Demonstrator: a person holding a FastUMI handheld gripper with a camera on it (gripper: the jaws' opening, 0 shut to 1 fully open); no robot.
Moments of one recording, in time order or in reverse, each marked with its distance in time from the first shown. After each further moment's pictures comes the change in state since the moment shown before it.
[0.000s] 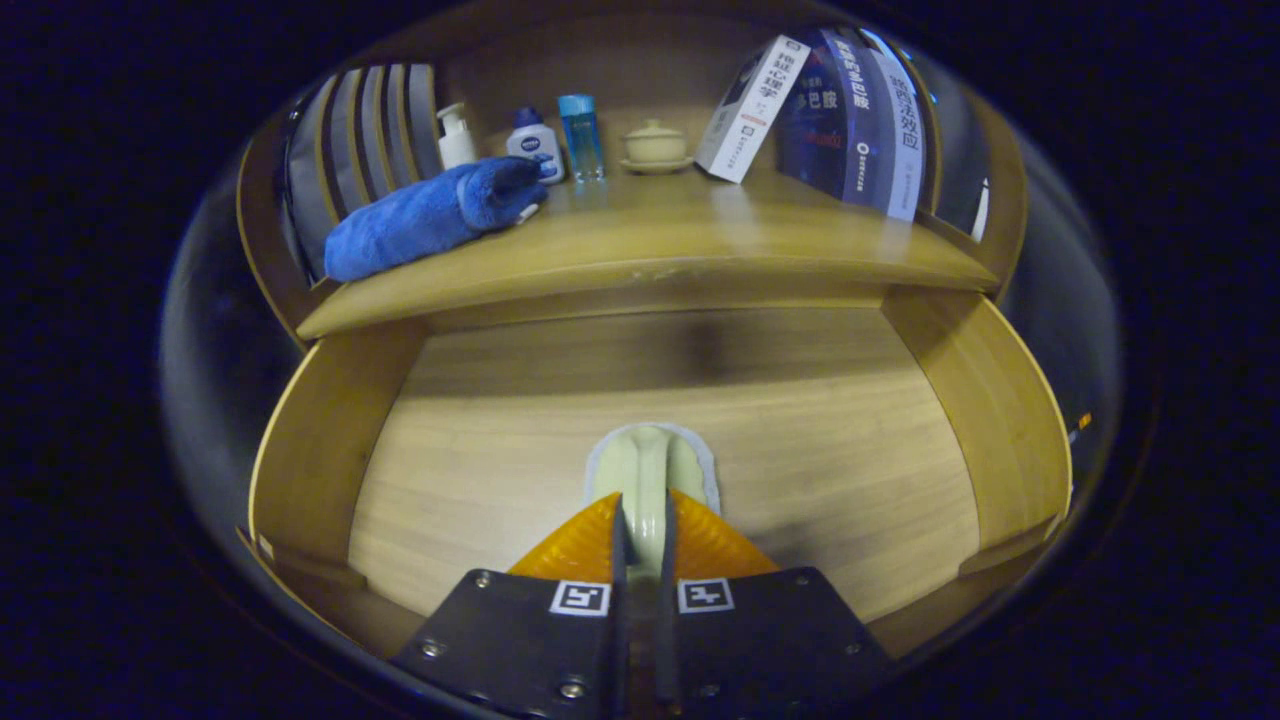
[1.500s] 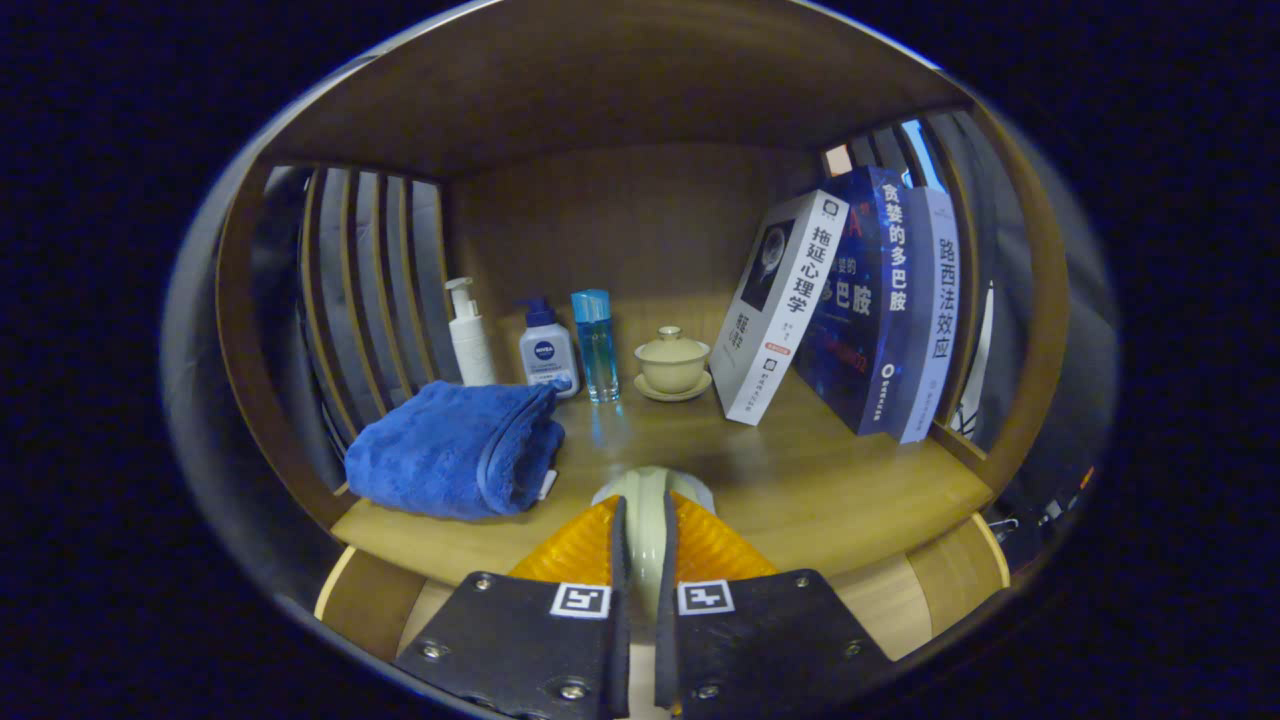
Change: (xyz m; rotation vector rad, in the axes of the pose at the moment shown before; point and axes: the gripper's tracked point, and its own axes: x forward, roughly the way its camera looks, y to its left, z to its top) arm 0.002 0.003 0.200 0.022 -0.419 0.008
